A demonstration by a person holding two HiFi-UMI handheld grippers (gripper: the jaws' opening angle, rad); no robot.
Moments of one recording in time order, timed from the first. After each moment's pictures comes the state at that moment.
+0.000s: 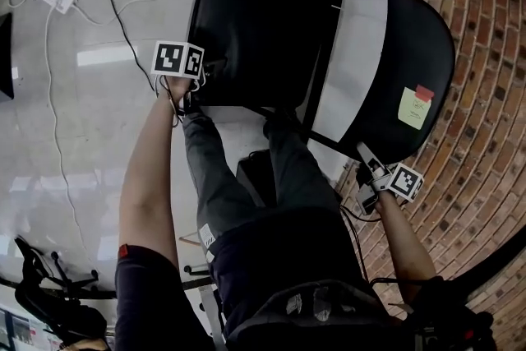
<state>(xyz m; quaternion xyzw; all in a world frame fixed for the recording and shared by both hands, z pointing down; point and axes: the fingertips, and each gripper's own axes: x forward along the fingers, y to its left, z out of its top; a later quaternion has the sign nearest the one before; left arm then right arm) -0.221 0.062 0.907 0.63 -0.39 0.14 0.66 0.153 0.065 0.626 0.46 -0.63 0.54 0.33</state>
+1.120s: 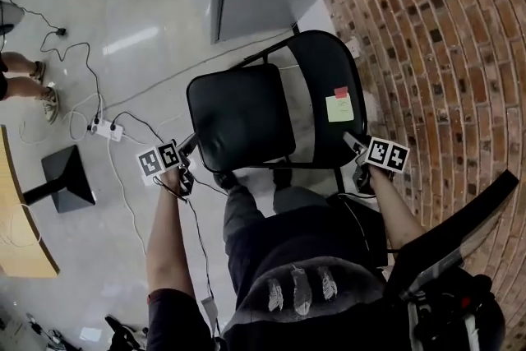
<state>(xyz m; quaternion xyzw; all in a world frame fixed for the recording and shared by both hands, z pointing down) -0.308 0.044 0.678 0.61 -0.53 0.12 0.58 0.203 -0.002 0.553 0.57 -0.62 0.44 0.30</state>
